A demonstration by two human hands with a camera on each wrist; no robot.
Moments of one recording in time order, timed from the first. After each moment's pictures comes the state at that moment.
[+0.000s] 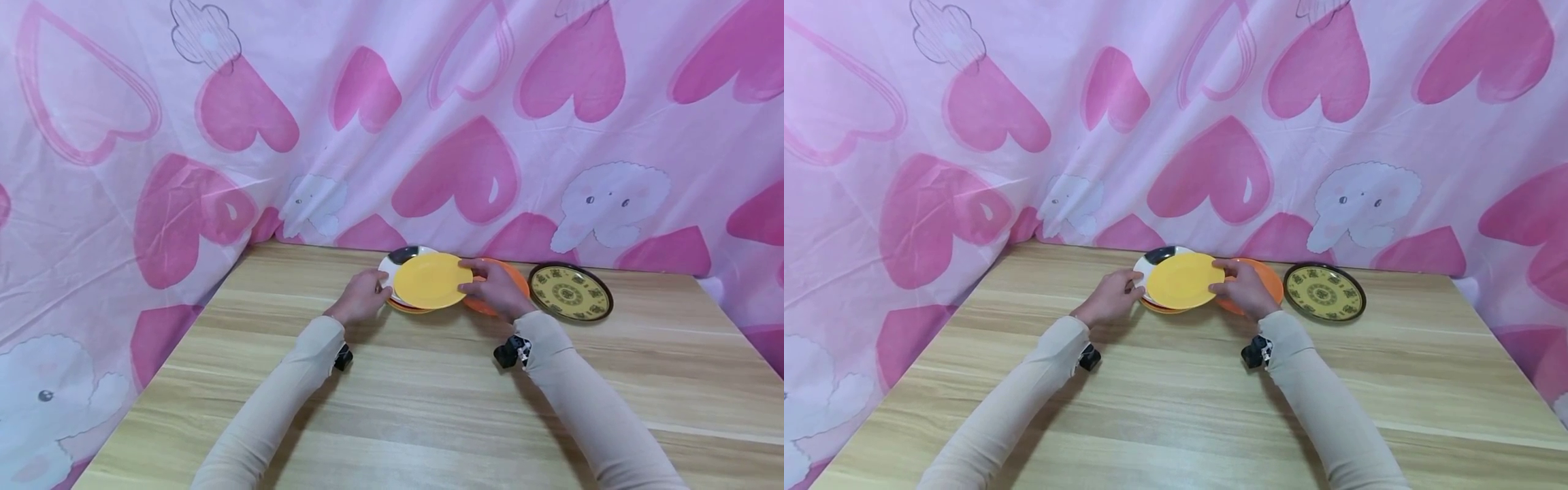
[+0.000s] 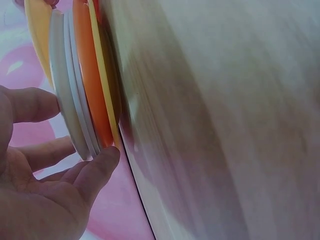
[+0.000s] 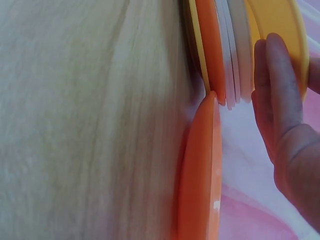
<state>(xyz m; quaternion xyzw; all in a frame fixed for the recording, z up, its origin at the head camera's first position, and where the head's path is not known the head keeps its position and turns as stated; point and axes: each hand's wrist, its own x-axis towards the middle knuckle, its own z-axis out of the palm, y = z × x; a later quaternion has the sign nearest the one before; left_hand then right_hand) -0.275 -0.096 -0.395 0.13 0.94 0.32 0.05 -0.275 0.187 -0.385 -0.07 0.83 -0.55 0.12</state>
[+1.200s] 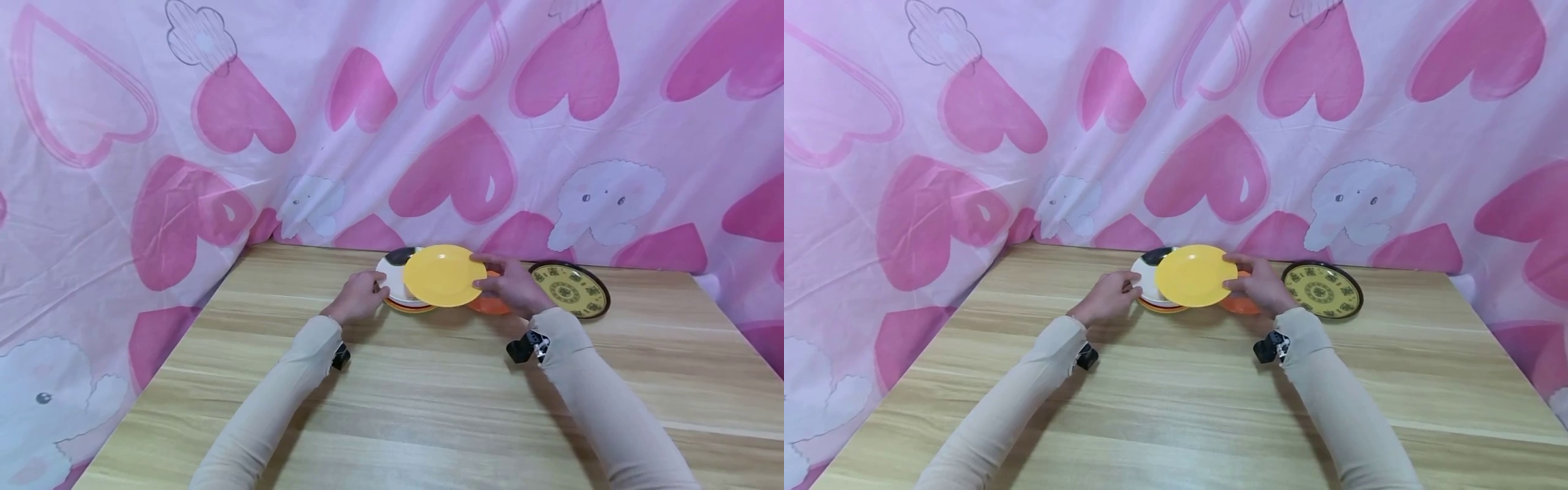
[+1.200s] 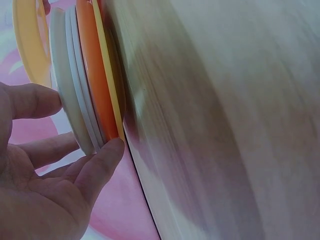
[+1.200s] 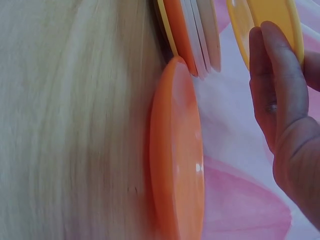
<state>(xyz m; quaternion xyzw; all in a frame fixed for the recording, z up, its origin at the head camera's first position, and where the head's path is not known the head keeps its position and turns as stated) -0.274 -0.095 -0.391 0.15 0.93 0.32 0.04 -0.270 0.216 -0.374 -0.08 0.80 -0.58 0.13</state>
